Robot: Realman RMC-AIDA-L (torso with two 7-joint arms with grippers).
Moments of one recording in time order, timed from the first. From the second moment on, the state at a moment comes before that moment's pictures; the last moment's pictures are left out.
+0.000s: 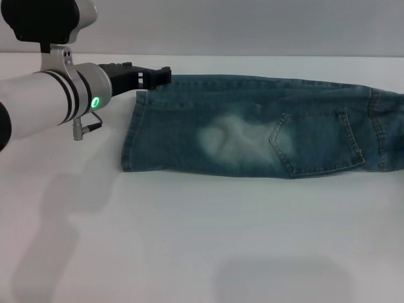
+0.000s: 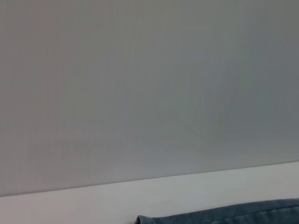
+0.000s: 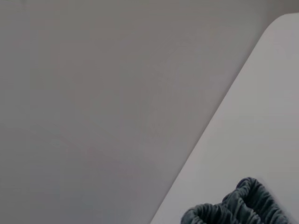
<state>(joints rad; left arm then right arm) -0.48 -2.06 1.69 1.10 -0.67 -0.41 0.18 0.37 2.04 -0.48 -0.29 -1.38 -0.94 1.82</state>
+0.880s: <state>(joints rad) -0.47 -2.06 1.81 1.09 -0.69 -0.34 0.17 0.30 2.07 -0.47 -0.46 -1.37 -1.20 1.88</state>
